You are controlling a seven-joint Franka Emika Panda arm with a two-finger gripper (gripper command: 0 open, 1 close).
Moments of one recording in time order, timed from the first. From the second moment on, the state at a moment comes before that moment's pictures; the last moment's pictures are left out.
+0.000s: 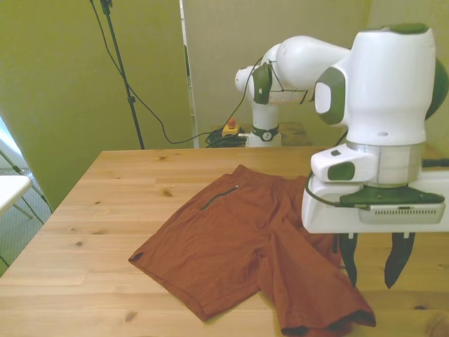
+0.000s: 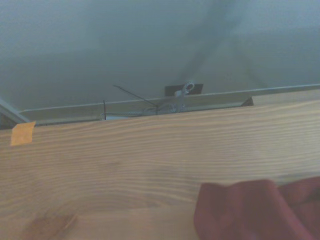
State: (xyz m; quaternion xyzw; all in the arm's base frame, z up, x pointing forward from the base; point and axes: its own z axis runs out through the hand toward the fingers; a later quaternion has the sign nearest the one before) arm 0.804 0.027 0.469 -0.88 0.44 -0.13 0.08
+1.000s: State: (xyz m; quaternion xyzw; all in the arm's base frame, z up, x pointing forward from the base) arm 0.736 0.032 0.576 -0.92 0.39 -0.06 0.03
